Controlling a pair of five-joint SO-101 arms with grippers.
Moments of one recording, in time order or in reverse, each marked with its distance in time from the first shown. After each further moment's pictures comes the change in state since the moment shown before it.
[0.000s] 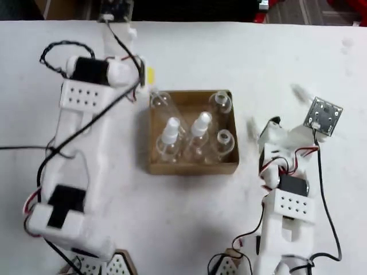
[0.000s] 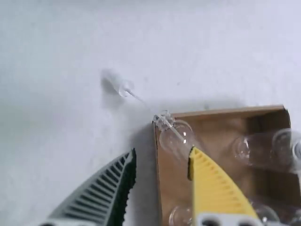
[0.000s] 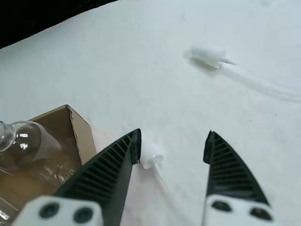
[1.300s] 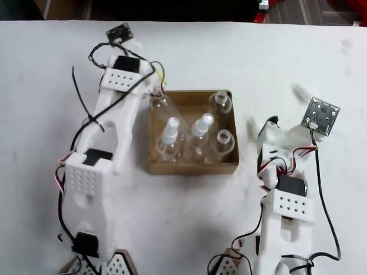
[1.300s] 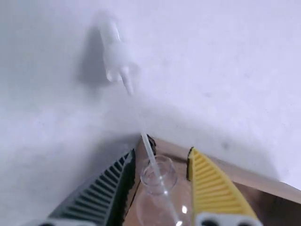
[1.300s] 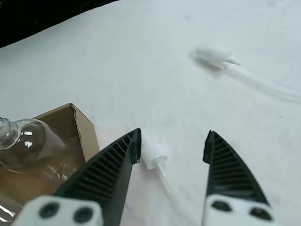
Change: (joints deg) left arm 0.9 33.1 -13.3 -7.9 26.5; right arm -0.9 0.1 0.5 -1.1 0.0
